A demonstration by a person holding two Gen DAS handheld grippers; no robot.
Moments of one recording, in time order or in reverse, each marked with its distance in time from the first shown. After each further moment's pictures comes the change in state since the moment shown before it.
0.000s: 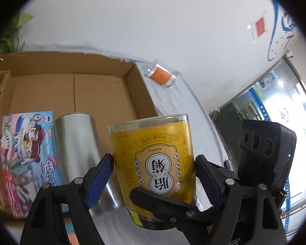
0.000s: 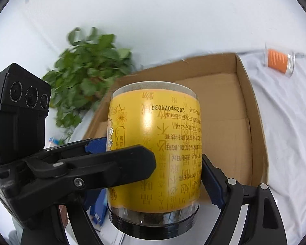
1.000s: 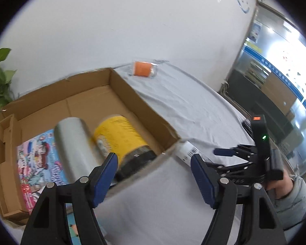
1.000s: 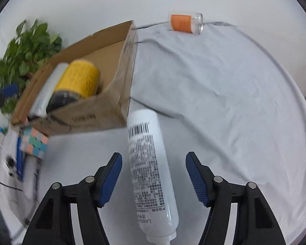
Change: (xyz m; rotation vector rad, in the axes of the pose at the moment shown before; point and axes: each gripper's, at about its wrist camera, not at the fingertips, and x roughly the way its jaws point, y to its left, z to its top) left arm -0.012 -0.073 -0.083 0.422 -0.034 0.170; right arm -0.038 -0.093 -0.136 0.034 0.003 -0.444
